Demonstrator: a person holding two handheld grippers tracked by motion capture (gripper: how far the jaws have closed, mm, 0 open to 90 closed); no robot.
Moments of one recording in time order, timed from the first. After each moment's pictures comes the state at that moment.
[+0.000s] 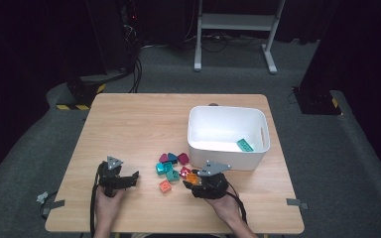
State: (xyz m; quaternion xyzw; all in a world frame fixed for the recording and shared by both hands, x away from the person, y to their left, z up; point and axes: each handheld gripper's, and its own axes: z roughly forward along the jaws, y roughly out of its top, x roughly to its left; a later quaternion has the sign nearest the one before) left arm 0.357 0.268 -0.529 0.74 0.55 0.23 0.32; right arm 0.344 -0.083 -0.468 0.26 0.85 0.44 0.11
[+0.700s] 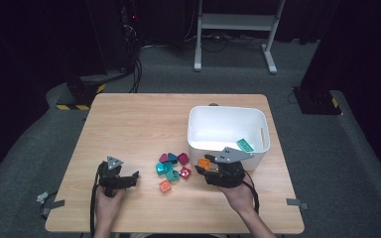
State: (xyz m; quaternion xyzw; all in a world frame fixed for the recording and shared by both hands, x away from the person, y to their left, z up) left arm 0.357 0.268 -0.529 0.74 0.55 0.23 0.32; right arm 0.354 -0.118 -0.414 0.28 0.82 0.47 0.14
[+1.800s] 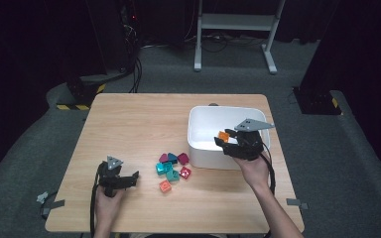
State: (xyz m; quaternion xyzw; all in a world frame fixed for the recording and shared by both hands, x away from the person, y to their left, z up) left arm 0.357 0.268 -0.529 0.74 0.55 0.23 0.32; right arm 0.409 -0.156 -0.371 0.36 0.80 0.45 0.18
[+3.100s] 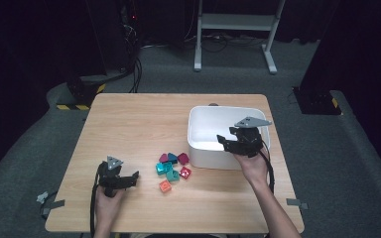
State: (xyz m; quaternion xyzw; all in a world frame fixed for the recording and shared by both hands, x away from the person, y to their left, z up) left arm 0.357 0.267 -0.529 0.74 0.55 0.23 0.32; right arm 0.423 -0.159 -0.382 0.38 0.79 0.43 0.19
